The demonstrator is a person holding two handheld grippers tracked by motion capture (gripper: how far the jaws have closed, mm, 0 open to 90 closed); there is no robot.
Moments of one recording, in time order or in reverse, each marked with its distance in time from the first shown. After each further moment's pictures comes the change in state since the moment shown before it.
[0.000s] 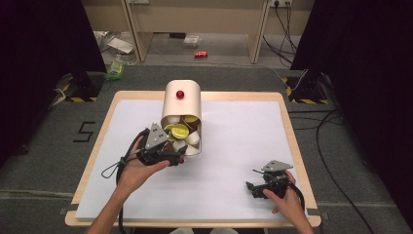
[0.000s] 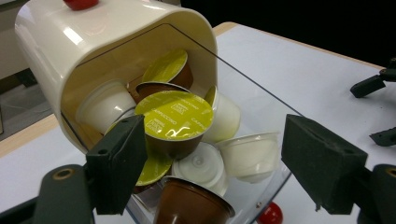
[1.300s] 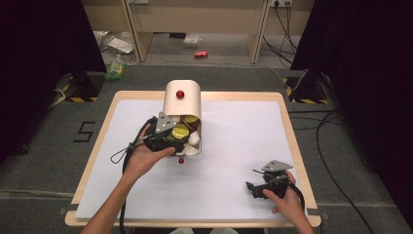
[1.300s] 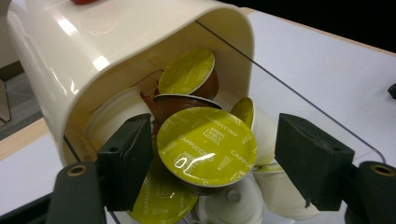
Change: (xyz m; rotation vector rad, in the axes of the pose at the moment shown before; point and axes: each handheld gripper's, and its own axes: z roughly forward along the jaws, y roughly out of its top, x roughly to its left) left arm 0.018 0.015 0.033 0.070 0.026 0.006; right arm 0.000 0.000 0.000 0.000 0.000 -0.001
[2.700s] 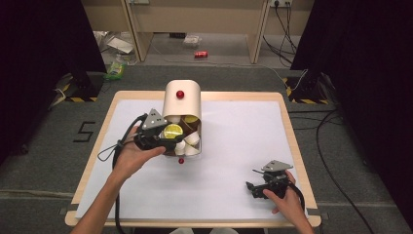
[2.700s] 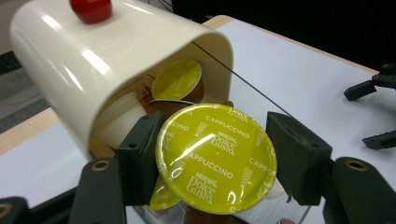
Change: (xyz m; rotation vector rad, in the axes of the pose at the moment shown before) left arm 0.011 0.007 -0.036 -0.022 -0.094 -0.027; right arm 0.000 0.000 0.000 -0.001 -0.001 -0.003
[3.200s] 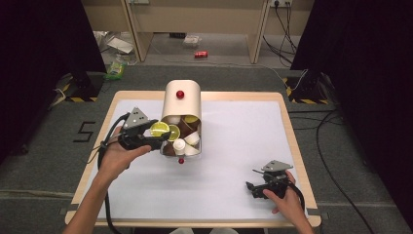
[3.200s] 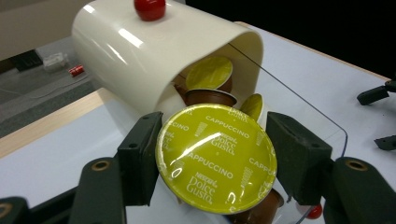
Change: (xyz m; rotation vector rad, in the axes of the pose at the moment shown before) left arm 0.023 -0.010 -0.026 -0.030 0.046 -0.040; right arm 0.000 0.000 0.000 0.000 0.000 0.000
